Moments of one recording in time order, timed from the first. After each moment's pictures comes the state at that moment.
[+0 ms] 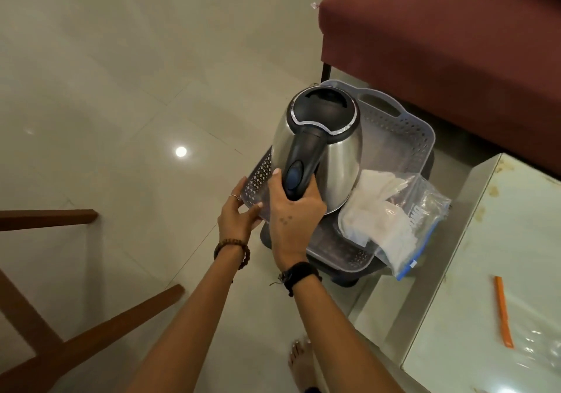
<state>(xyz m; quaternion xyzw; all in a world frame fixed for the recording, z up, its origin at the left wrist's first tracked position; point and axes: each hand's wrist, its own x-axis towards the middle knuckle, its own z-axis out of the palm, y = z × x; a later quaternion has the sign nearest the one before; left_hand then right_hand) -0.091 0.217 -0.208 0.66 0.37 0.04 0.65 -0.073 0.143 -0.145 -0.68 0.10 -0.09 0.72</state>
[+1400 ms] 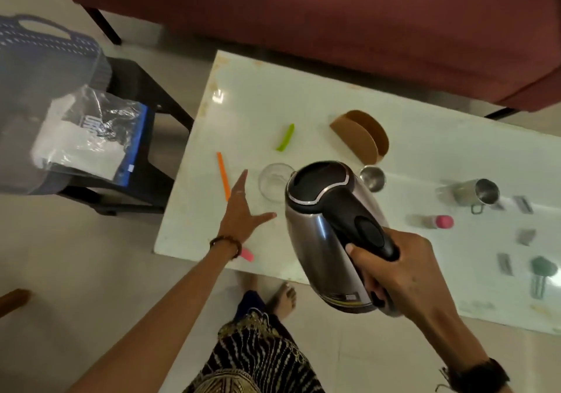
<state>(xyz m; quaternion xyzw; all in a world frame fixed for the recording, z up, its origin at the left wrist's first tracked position) -0.197 -0.285 -0.234 0.83 0.03 -0.22 0.52 -0.282 -0.481 -0.022 -0.83 0.20 0.15 0.50</state>
